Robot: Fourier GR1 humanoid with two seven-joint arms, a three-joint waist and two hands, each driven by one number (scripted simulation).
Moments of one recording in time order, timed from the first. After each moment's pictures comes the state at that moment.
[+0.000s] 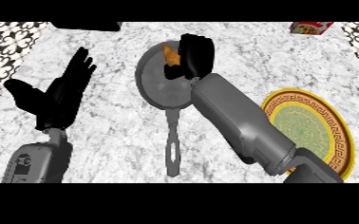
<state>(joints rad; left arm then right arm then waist) -0.23 0.16 0.05 -1.58 0.12 0.06 0.26 -1.10 0.00 0.65 -0.58 0.77 -0.56 0.75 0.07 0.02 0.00</state>
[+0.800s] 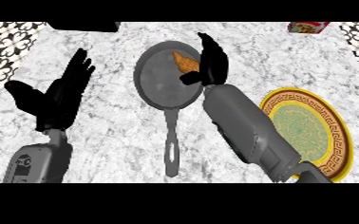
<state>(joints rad) -0.23 0.16 0.06 -1.57 0.11 0.06 0.25 -0.98 0.00 0.49 -0.51 0.43 -0.78 0.44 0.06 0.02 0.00</state>
